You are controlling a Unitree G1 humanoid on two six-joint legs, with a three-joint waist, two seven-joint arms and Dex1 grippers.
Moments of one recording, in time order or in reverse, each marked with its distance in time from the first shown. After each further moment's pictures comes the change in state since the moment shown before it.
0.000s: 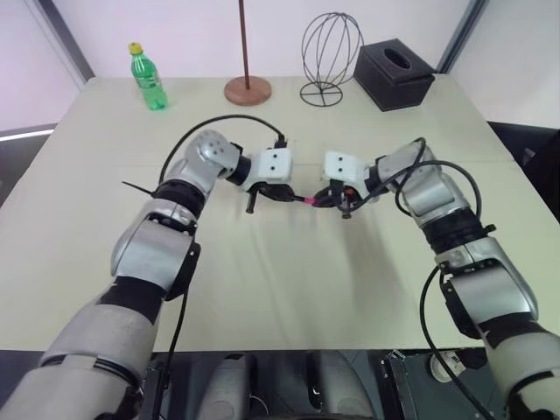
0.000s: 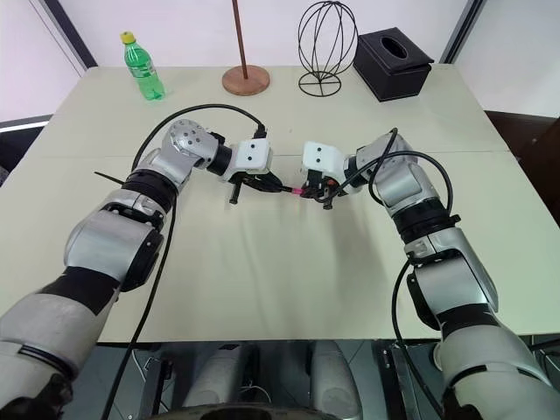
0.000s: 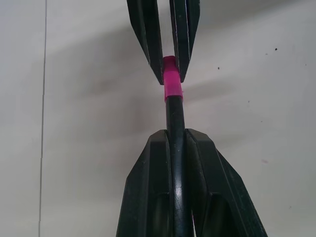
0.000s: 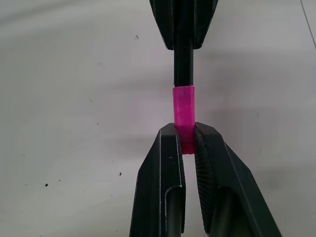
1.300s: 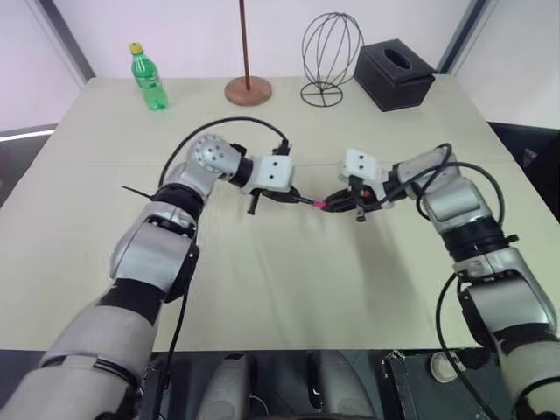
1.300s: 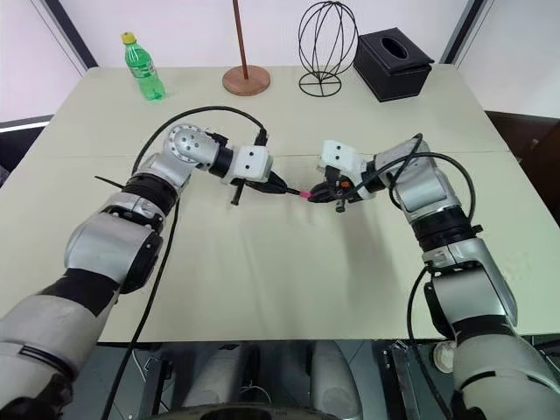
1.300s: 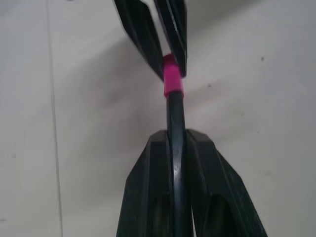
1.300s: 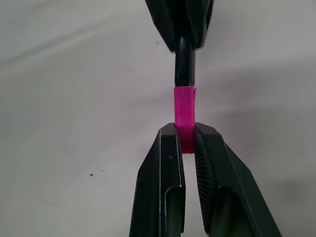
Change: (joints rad) left arm 0.019 0.002 -0.002 0.017 -0.002 -0.250 0.030; right arm 0.046 -0.072 -0.036 -0.065 0.160 0.133 0.070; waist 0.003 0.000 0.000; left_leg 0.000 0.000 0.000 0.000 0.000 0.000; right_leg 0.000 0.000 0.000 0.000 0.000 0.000
